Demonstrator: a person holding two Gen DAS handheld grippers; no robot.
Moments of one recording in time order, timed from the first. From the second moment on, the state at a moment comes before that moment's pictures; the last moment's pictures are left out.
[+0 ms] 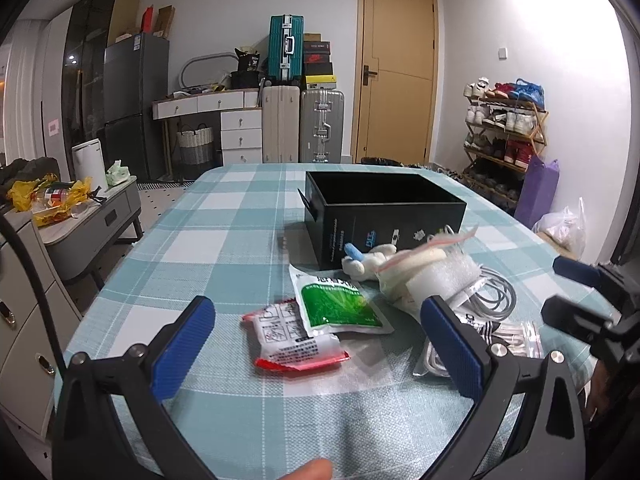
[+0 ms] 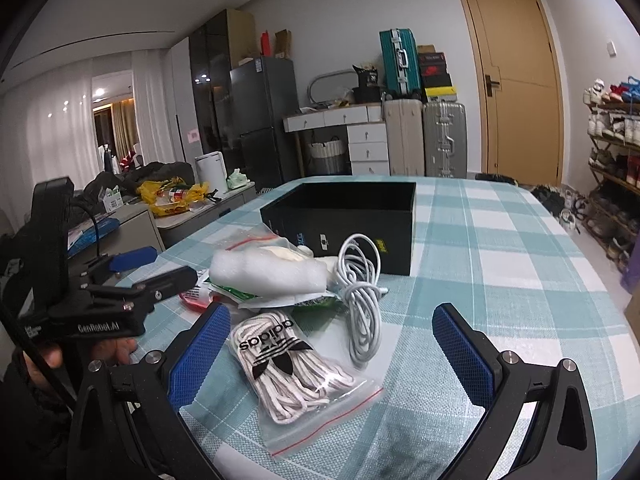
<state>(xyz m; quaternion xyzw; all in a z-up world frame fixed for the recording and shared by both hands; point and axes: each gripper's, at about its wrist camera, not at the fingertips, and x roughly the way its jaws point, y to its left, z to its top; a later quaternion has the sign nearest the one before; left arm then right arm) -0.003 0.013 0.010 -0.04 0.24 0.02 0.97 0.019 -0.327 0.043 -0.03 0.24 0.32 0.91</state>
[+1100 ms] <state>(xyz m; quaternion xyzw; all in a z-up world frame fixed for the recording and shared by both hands) 0.013 0.032 -0.008 -0.04 0.30 0.05 0.95 0.026 -0.279 0.015 -0.10 0.34 0.41 0.84</state>
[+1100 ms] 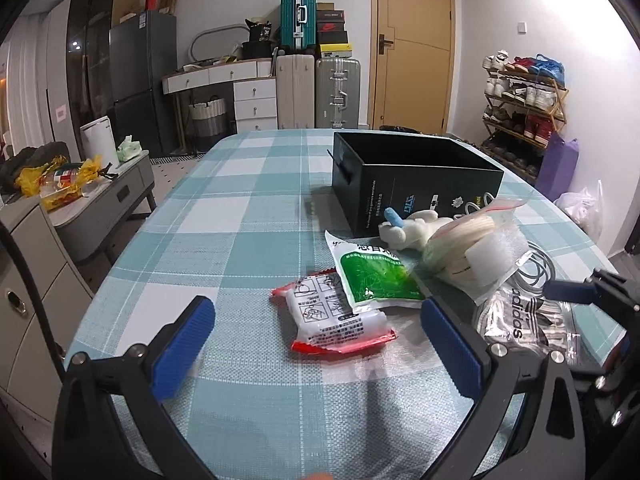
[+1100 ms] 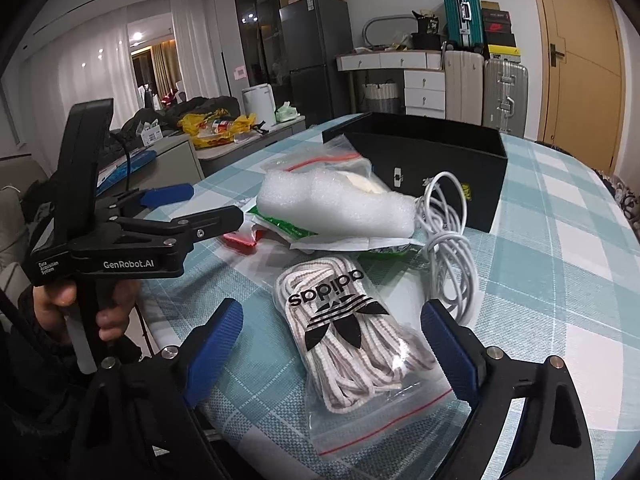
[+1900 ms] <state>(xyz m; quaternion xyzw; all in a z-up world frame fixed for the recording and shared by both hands) 0.037 0.032 -0.019 -0.03 0.35 0.04 0.93 0.019 -0.265 0.007 -0.13 0.36 0.39 0.84</state>
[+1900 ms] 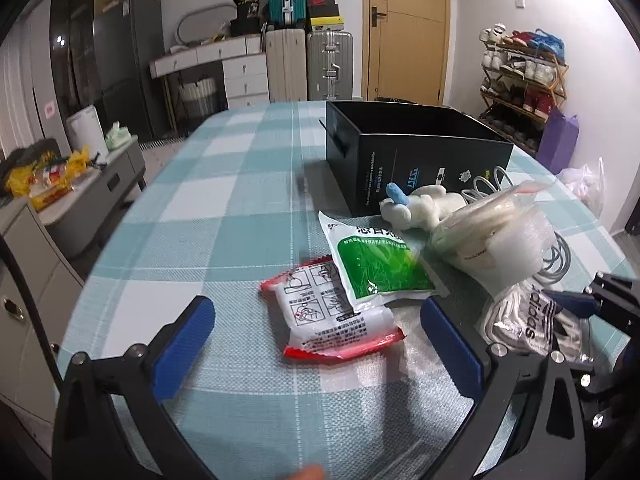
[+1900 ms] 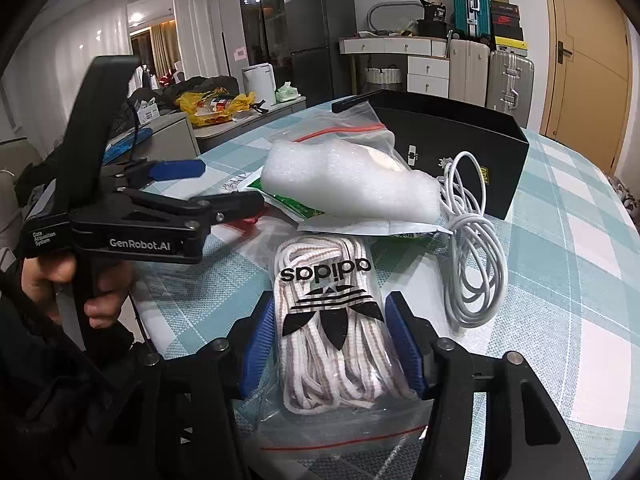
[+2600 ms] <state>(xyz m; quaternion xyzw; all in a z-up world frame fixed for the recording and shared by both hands) 0.036 0.023 -0.027 -0.03 0.37 0.00 0.93 0.014 -0.271 0.009 -0.13 0.34 0.40 0.84</state>
